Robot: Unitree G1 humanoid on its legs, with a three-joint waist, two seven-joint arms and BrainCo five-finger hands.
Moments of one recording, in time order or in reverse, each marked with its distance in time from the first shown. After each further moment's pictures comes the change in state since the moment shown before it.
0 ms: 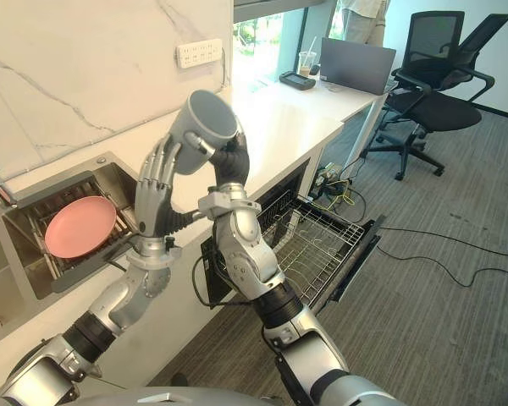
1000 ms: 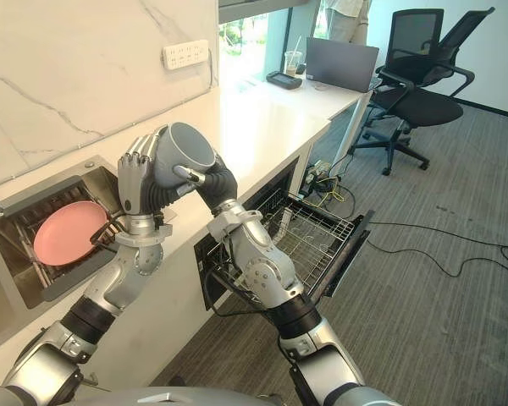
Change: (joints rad) left arm -0.081 -0.023 0.145 0.002 -0.040 0.020 -0.040; right arm 0.066 -0.083 0.002 -0.054 0.256 0.301 0.357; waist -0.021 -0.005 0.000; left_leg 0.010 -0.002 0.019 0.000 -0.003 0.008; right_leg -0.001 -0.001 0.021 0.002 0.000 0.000
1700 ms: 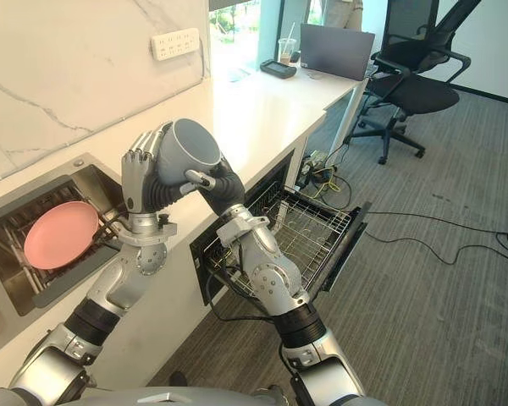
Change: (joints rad) left arm 0.018 -0.030 0.023 -0.038 0.001 -0.042 -0.046; right arm 0.094 0.001 -0.068 -0.070 0.038 0.044 0.084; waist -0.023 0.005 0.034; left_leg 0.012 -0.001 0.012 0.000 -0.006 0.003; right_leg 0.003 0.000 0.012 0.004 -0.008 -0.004
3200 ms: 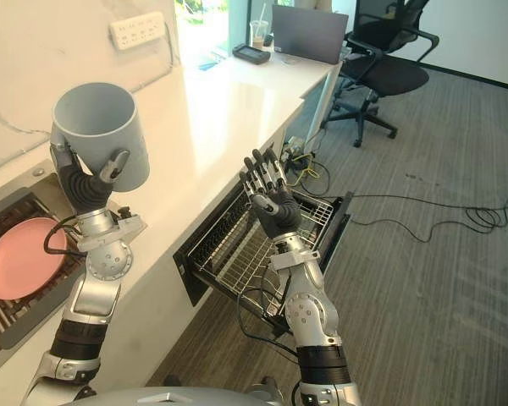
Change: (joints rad) left arm 0.119 -0.122 0.329 -0.200 -0.297 -0.282 -0.129; right arm 0.266 0.040 -0.321 -0.047 -0.023 -0.043 0.315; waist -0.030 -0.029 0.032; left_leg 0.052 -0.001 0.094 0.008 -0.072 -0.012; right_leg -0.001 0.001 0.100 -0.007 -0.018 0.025
